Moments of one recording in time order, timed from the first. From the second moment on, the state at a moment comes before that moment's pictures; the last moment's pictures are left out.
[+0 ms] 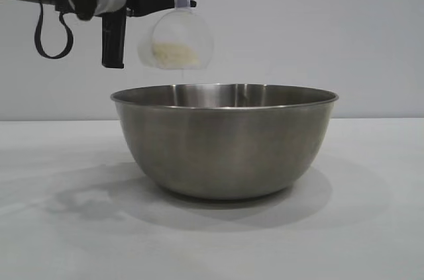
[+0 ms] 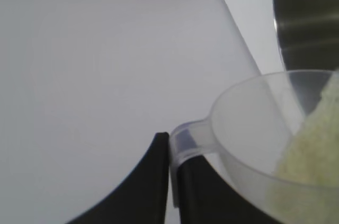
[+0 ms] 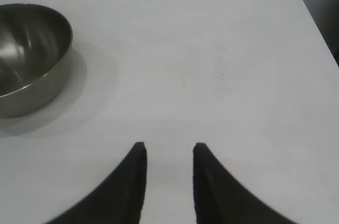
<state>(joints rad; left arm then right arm) -0.29 1.91 -0.85 0.84 -1.13 1.40 0.08 -0.02 -0.49 0.03 1.14 -0.04</state>
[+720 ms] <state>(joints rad) -0.36 1.91 -0.85 0.85 -1.14 1.93 0.08 -0.02 -0.49 0.03 1.14 -0.04</state>
